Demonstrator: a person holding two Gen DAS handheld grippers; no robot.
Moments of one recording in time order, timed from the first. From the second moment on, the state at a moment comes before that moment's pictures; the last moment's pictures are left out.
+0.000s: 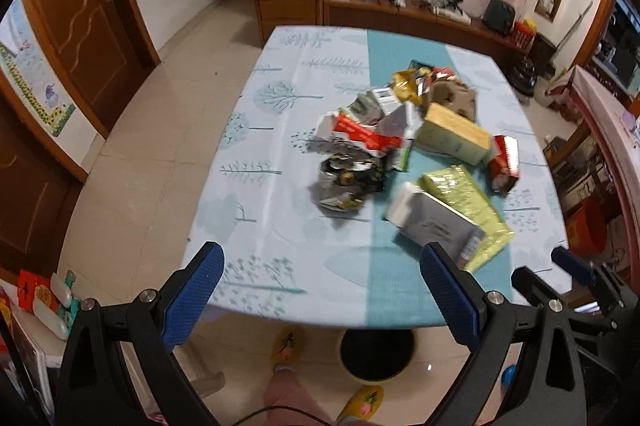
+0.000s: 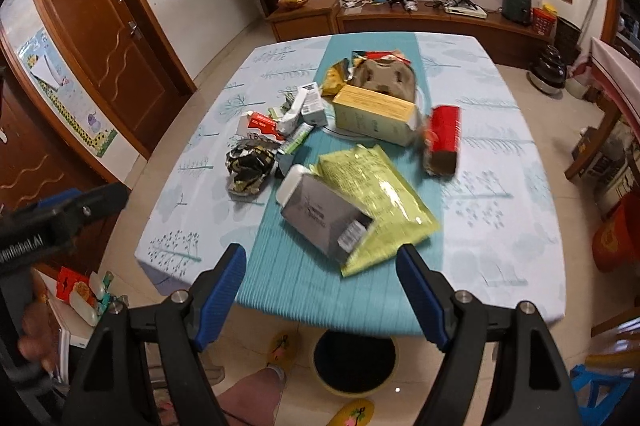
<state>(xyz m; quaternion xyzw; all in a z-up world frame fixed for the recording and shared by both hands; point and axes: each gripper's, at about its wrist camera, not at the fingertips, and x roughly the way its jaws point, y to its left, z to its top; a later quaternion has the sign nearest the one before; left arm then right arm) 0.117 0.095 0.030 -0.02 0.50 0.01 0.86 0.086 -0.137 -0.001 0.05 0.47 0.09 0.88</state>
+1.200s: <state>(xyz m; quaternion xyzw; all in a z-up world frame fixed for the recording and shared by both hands) 0.270 0.080 -0.072 0.15 0.58 -0.22 0.77 0.186 -0.071 -0.111 -0.09 0.58 0.03 0.81</state>
